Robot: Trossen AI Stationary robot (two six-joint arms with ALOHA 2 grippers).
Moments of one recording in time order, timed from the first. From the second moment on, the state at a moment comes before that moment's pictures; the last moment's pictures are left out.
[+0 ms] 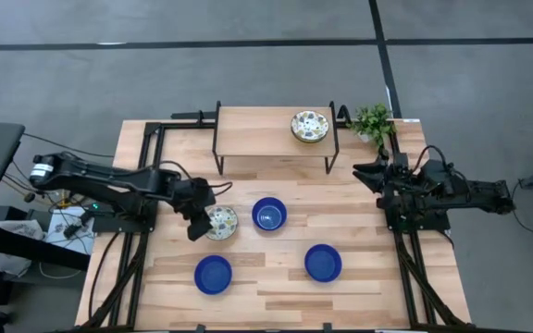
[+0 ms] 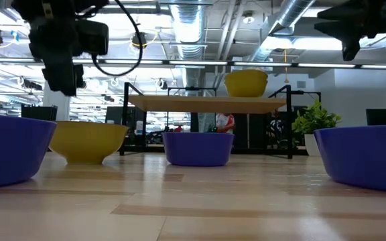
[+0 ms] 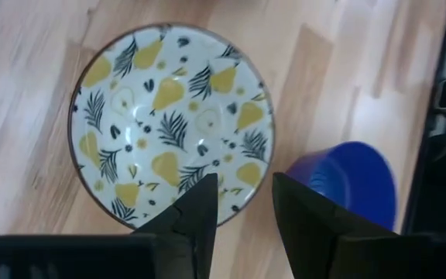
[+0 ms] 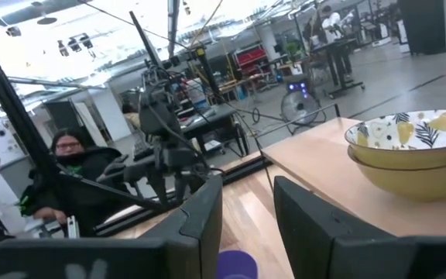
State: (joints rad) left arm -0.08 0.96 0.69 -0.61 0.22 -0.49; right arm 0.00 0.12 0.31 -0.11 0.21 0.29
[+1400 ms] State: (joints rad) left arm -0.09 1.00 0.69 -0.36 0.19 -0.62; right arm 0.00 0.12 0.31 -0.11 0.21 0.29
